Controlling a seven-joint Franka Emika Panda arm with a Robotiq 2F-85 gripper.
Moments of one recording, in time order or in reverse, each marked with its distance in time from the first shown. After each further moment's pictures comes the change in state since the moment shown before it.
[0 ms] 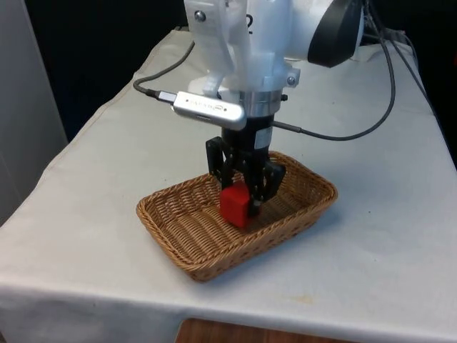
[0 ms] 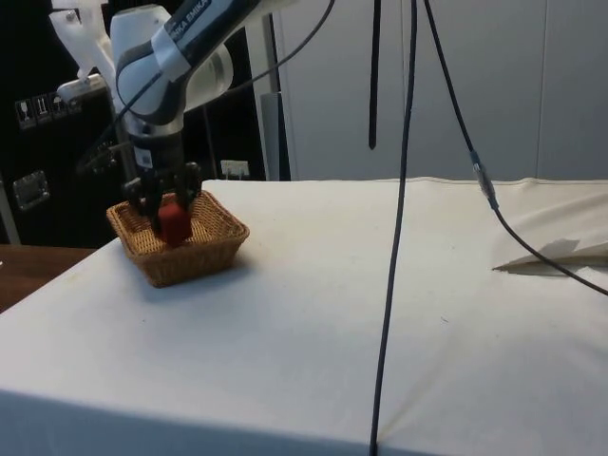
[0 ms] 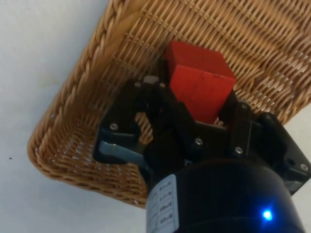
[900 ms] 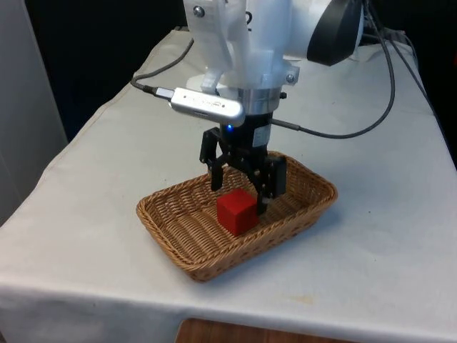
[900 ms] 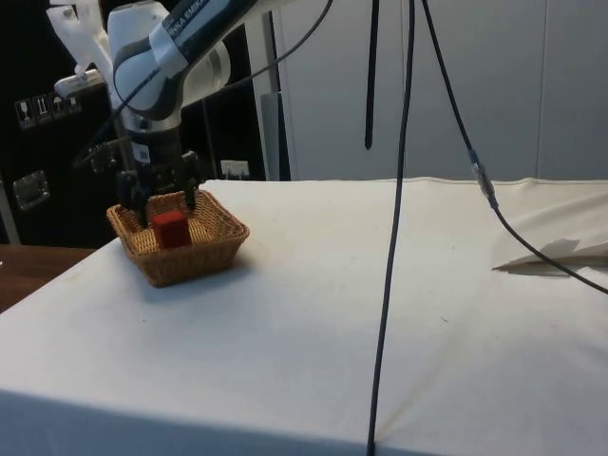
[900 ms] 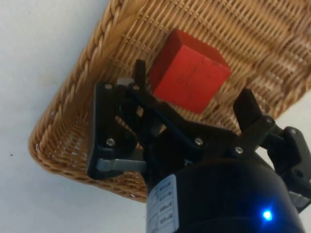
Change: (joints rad) arm -0.001 -0.001 -0.009 0.022 -0.002 -0.023 0.001
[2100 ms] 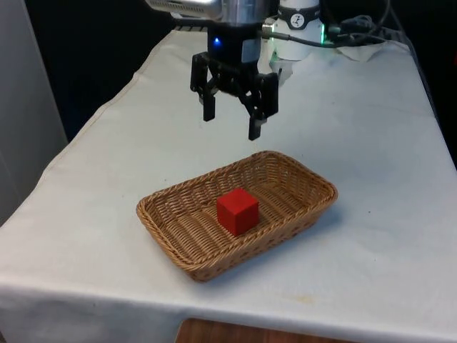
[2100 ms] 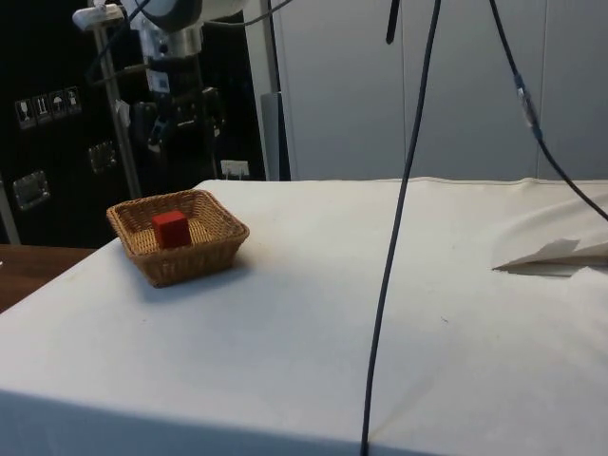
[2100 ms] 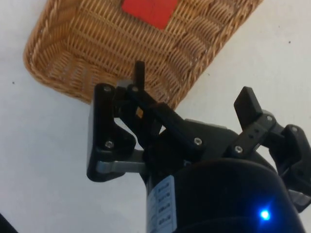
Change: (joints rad) arm 0.006 -0.305 -0.005 -0.240 -0.062 -0.081 -0.030
